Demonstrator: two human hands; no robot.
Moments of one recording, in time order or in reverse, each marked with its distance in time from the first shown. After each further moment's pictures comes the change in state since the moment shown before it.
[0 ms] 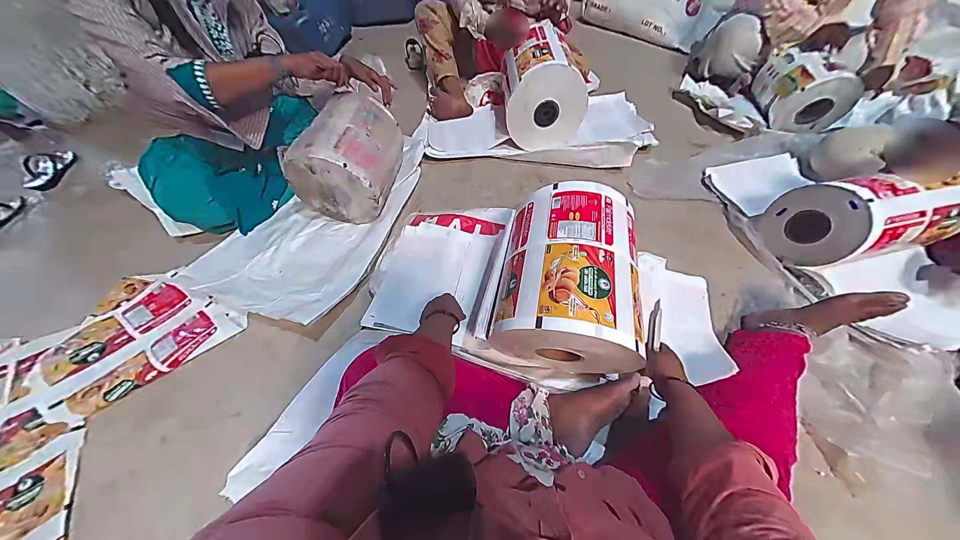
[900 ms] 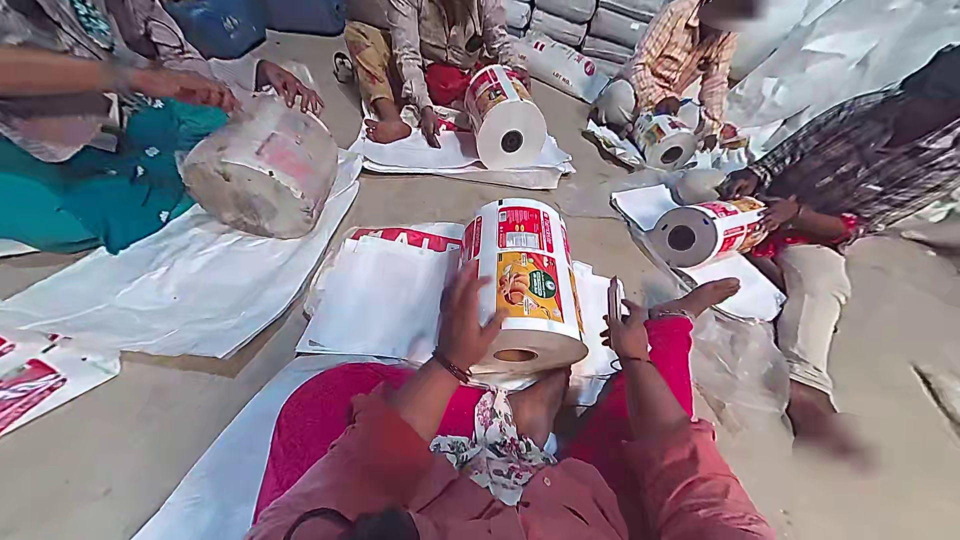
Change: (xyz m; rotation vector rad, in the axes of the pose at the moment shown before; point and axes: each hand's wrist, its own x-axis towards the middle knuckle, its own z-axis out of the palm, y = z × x) left_hand -0.132 0.050 0.007 -0.706 0.781 1.100; right_hand -0.054 -0.070 -0.051 0.122 0.185 -0.239
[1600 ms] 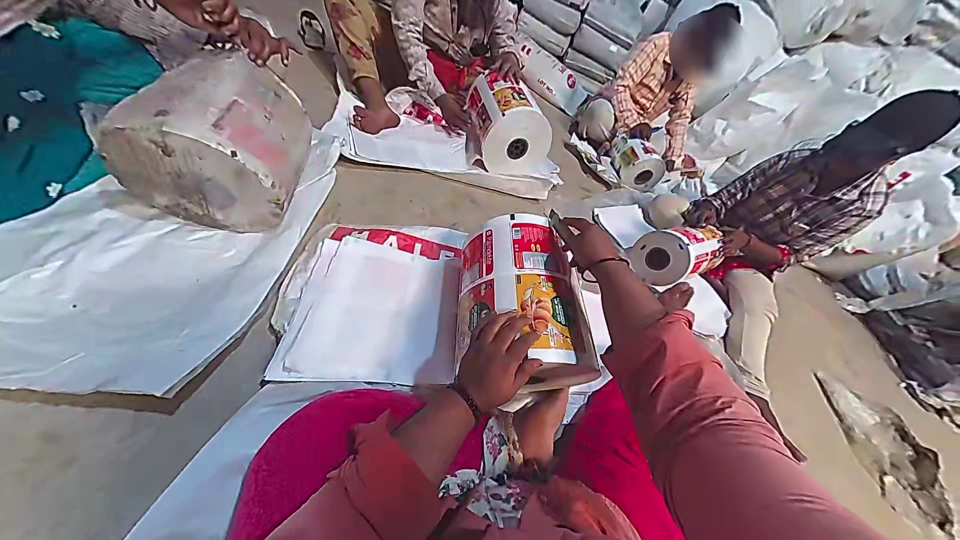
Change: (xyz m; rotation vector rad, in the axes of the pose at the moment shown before) left_hand -0.008 -0.015 0.010 0.048 -0.144 0.310; right_hand 0.067 -0.225 0.080 -0.625 -0.150 -0.257
